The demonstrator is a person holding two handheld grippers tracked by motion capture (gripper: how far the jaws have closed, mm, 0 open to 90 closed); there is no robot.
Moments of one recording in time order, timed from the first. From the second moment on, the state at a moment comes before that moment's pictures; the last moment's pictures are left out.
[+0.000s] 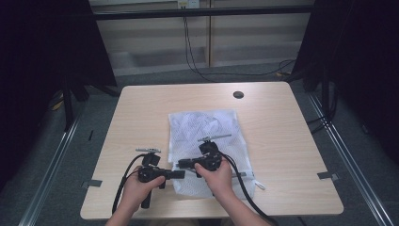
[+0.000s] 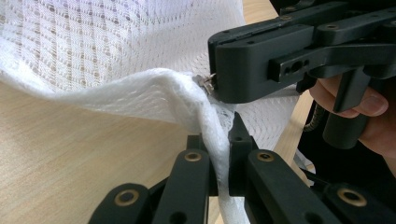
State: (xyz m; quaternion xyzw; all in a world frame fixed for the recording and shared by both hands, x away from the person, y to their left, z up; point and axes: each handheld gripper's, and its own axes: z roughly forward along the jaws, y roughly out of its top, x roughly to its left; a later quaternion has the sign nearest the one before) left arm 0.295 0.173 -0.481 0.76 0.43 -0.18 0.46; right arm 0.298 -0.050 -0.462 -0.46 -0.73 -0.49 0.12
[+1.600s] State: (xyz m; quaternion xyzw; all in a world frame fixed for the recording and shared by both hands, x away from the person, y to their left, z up) left arm 0.294 0.176 -0.479 0.75 0.43 -0.18 0.46; right arm 0.296 -0.077 -0.465 -0.47 -0.73 -0.49 0.13
